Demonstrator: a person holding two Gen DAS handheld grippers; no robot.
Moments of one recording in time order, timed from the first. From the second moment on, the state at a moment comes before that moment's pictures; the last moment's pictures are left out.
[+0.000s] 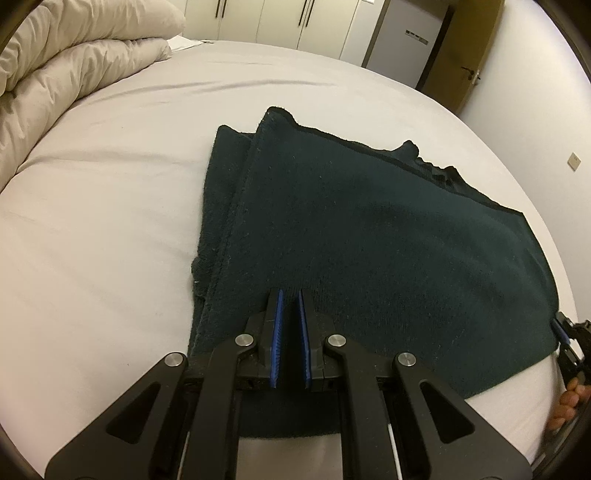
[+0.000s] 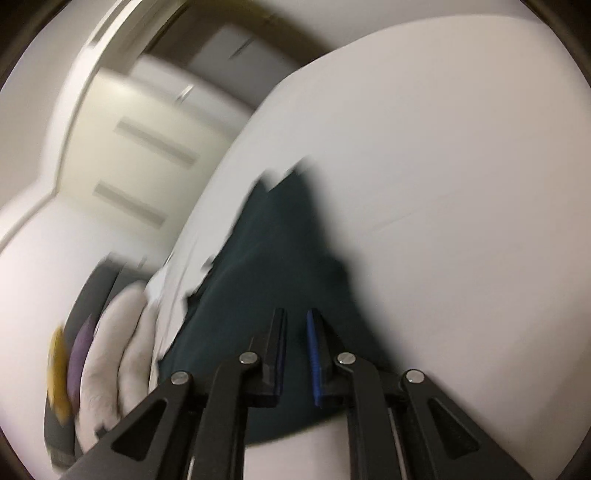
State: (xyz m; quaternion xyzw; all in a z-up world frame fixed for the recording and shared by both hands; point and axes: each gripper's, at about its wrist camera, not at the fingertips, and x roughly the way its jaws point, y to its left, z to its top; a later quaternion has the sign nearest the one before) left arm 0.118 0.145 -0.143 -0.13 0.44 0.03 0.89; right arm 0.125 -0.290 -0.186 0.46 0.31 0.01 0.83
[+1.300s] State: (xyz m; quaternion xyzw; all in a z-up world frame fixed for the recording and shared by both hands) left arm 0.077 0.208 -0.174 -0.60 0.33 -0.01 0.73; right arm 0.164 -0.097 -0.092 0.33 0.35 0.28 0.83
